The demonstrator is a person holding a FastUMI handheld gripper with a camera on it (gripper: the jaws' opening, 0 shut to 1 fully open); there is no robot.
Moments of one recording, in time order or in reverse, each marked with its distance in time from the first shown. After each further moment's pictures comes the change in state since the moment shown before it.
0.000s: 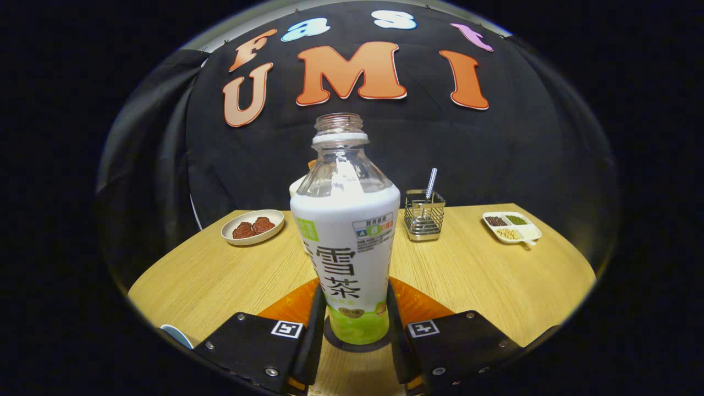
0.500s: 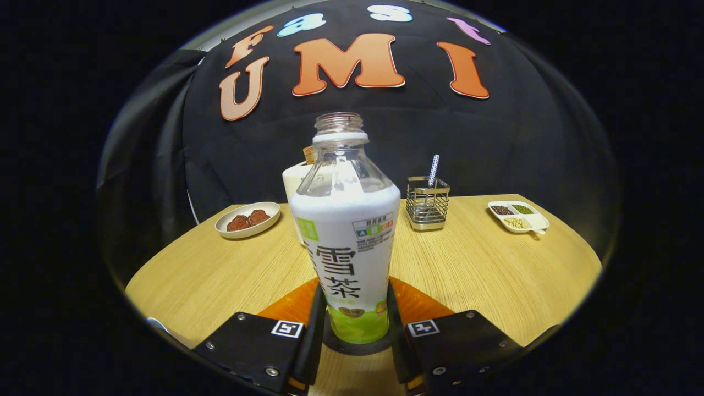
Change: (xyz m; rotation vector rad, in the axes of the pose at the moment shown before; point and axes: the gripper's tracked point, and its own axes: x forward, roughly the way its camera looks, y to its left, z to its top) arm 0.009 -0.001 -0.015 -0.017 0.011 0.003
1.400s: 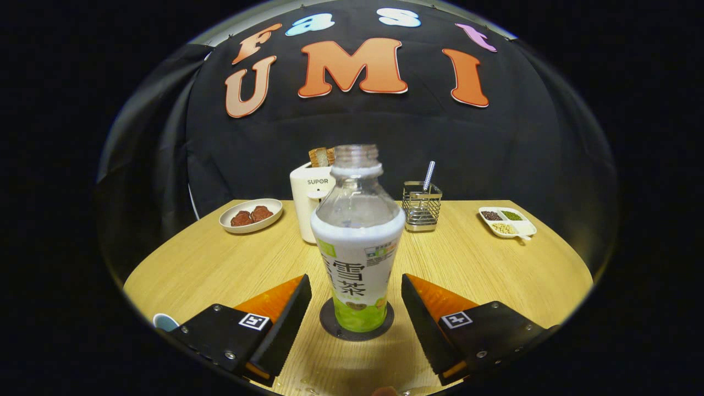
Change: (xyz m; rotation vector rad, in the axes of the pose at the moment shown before) arm -0.050 -0.001 0.018 -0.033 -0.005 -0.023
